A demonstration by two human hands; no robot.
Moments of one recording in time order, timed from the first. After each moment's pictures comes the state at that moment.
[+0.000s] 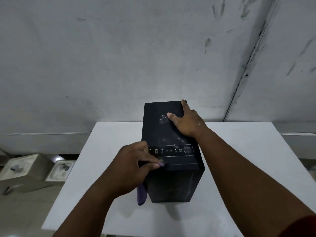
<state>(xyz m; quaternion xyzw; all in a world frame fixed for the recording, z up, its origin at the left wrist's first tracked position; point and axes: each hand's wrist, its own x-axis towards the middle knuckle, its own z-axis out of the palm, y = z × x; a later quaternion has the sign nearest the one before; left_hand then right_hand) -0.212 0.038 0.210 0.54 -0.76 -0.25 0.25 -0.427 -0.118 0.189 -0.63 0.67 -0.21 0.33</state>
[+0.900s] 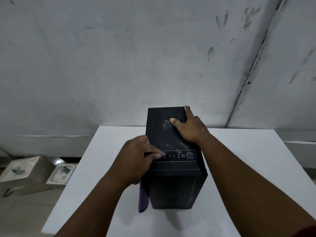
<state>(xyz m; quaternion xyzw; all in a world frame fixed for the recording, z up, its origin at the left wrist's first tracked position) -0.220 0.010 0.213 0.59 -0.74 -0.19 0.24 -0.427 -0.116 0.191 -0.62 0.67 -0.21 0.33</state>
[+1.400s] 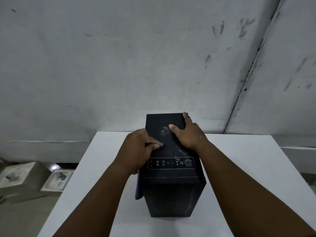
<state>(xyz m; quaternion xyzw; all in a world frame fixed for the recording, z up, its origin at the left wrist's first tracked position) -0.224 -0.033 0.217 0.60 -0.73 -0.17 0.26 -0.428 -0.117 0.187 -0.62 0.68 -0.22 0.34</state>
